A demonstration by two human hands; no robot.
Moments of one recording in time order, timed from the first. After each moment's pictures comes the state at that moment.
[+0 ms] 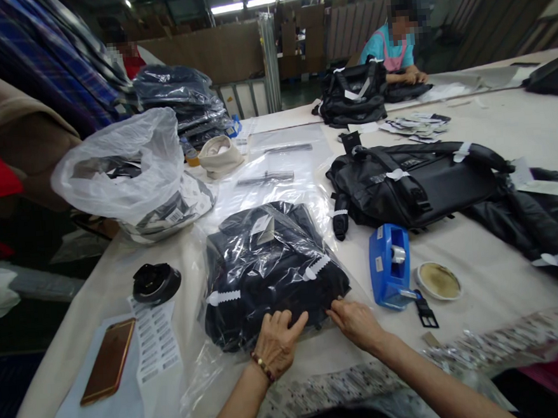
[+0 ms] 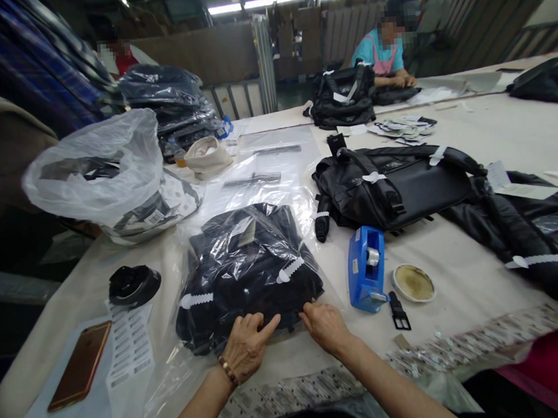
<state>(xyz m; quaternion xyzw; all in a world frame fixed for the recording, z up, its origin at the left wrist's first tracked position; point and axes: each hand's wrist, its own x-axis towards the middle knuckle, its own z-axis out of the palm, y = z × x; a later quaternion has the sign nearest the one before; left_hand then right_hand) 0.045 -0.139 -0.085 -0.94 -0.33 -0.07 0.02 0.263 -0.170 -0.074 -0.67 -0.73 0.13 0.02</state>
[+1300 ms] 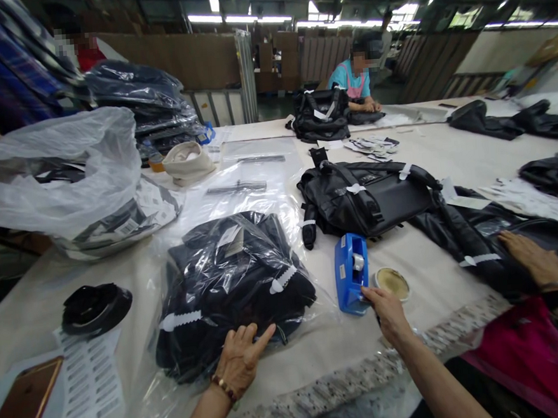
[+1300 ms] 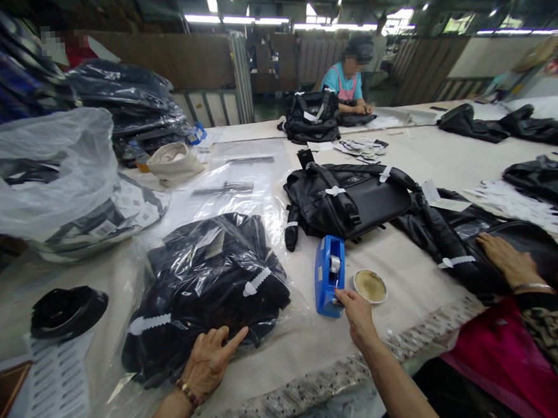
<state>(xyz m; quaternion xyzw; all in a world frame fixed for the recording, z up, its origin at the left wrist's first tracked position) 0.041 -0.131 -0.100 -0.94 -0.31 -0.07 0.07 0.380 -0.188 -0.079 -0.79 -0.15 0.29 0.51</state>
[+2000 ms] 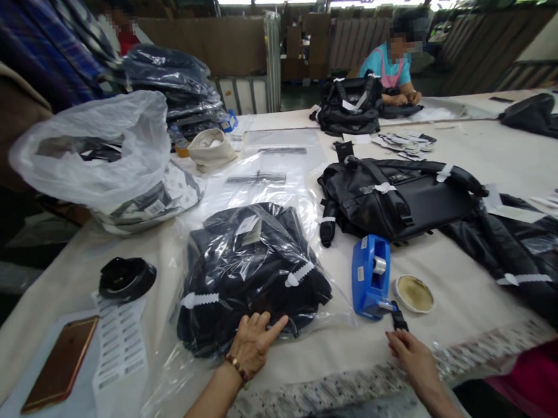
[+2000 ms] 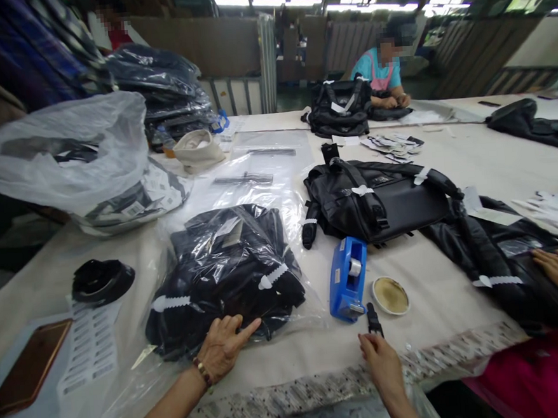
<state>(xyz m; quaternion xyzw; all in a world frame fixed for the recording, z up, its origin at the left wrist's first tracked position) 0.043 -0.132 -0.100 -0.94 -0.34 0.00 0.01 0.369 -0.260 -0.103 -0.84 -0.16 0.33 0.40</state>
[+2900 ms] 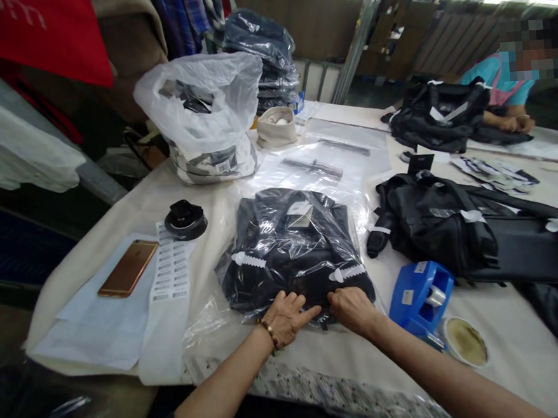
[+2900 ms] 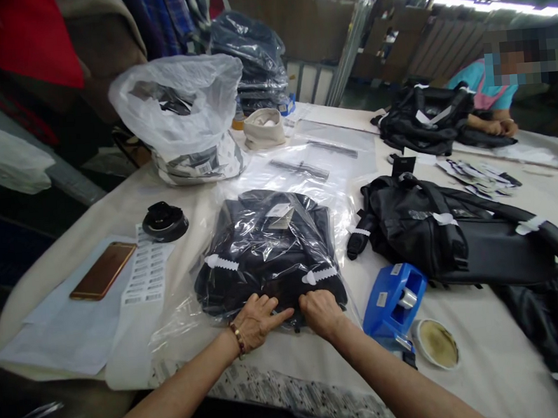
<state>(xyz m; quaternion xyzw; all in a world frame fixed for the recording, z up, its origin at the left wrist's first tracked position) 0.048 -0.134 -0.094 -0.93 -0.36 0.00 -0.09 0.235 -0.109 -0.040 -0.47 -0.86 0.09 -0.19</state>
